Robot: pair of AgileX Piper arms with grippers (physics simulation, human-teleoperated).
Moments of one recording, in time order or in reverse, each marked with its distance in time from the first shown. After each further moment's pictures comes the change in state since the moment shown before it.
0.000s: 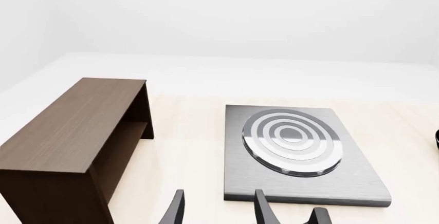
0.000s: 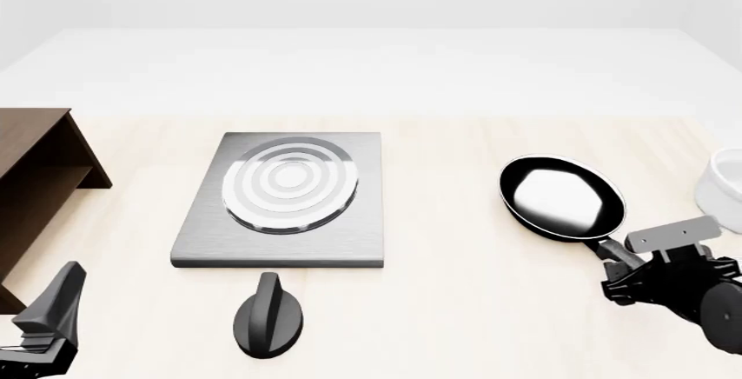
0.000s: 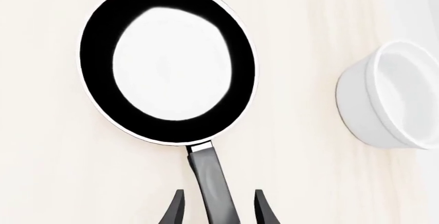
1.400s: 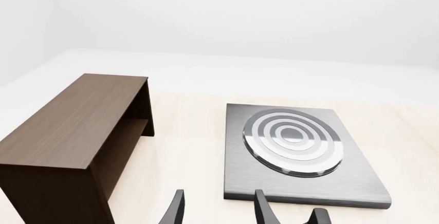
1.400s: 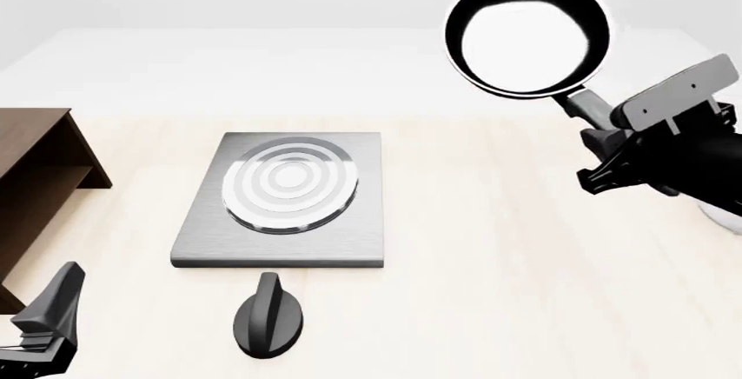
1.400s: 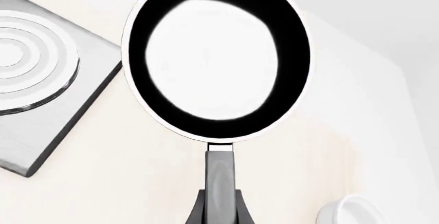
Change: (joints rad) left arm 0.009 0.000 0.001 0.005 -0.017; right arm 0.370 -0.449 -0.414 0.583 0.048
